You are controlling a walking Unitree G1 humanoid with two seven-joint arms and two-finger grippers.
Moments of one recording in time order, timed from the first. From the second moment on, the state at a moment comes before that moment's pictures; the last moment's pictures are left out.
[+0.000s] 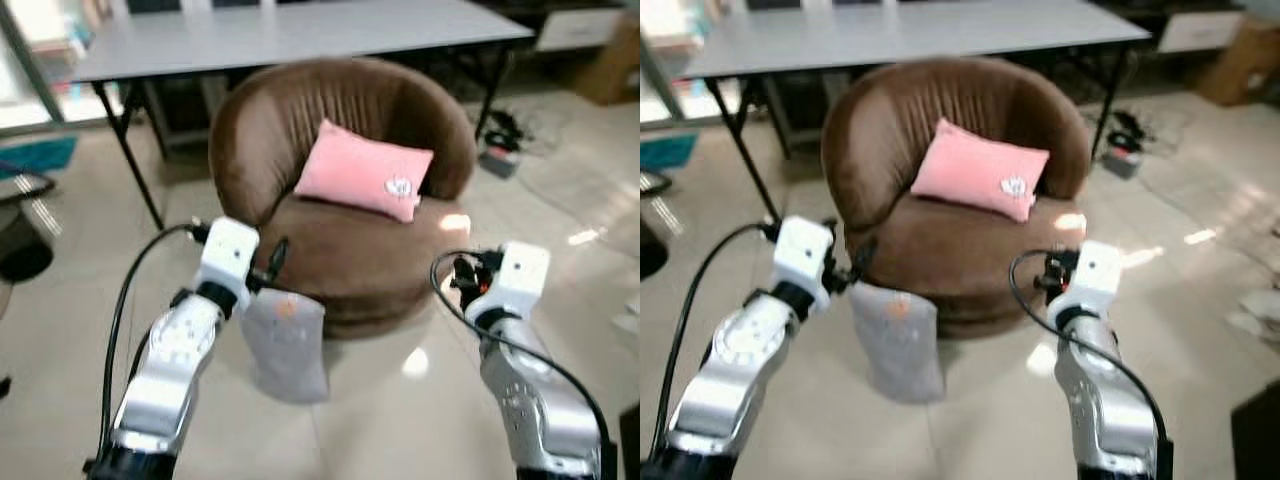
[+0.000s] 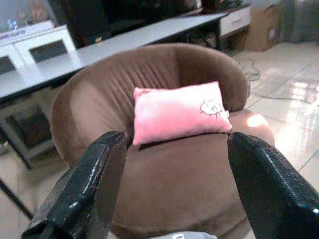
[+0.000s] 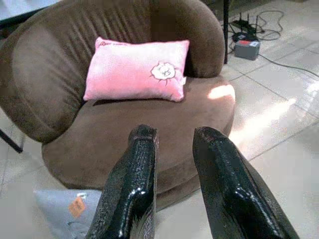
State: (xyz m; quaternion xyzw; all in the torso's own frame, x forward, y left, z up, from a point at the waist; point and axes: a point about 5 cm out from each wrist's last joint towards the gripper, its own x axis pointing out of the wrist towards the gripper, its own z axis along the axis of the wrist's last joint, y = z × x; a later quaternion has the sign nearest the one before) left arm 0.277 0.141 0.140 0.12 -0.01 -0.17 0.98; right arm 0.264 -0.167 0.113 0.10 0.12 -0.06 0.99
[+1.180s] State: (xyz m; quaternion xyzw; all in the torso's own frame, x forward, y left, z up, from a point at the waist) left arm 0.279 0.142 0.133 0.11 0.00 -0.17 0.98; right arm 0.266 -0.164 0.109 0.10 0.12 -0.05 0.99
